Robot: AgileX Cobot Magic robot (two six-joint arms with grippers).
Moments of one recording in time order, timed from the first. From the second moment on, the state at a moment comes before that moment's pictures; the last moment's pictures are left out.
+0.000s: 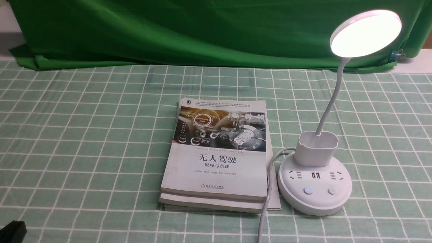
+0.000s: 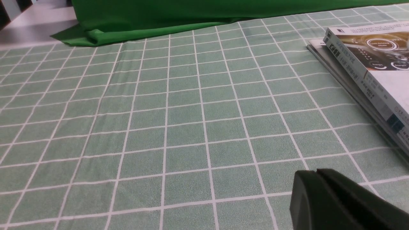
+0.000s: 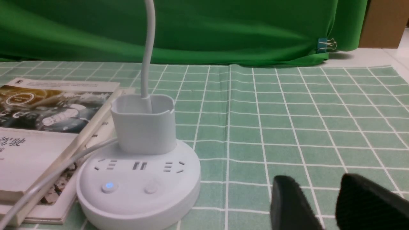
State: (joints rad) right arm 0.06 0.00 0.01 0.00 0.26 -0.04; left arm 0.02 0.00 0.01 -0.21 0.31 0.39
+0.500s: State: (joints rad) right arm 0.06 0.00 0.01 0.14 -0.09 0.43; left arm 0.02 0.00 0.01 -0.21 0.31 0.39
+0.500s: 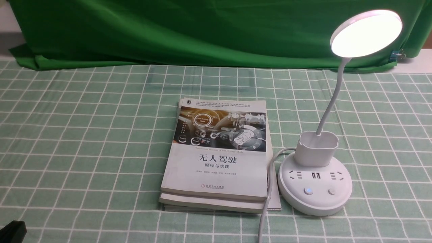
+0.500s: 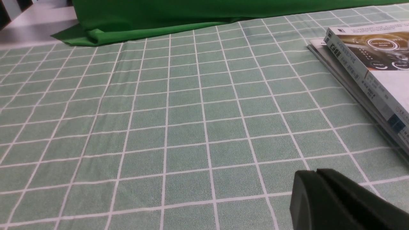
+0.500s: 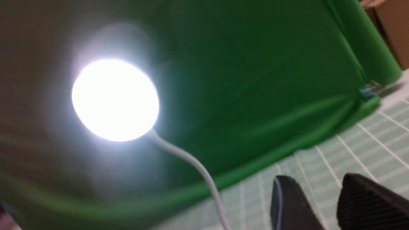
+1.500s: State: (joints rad) right arm 0.41 1.34 -0.93 0.08 0.85 0.04; left arm 0.02 0.00 0.01 -0.21 0.31 0.39
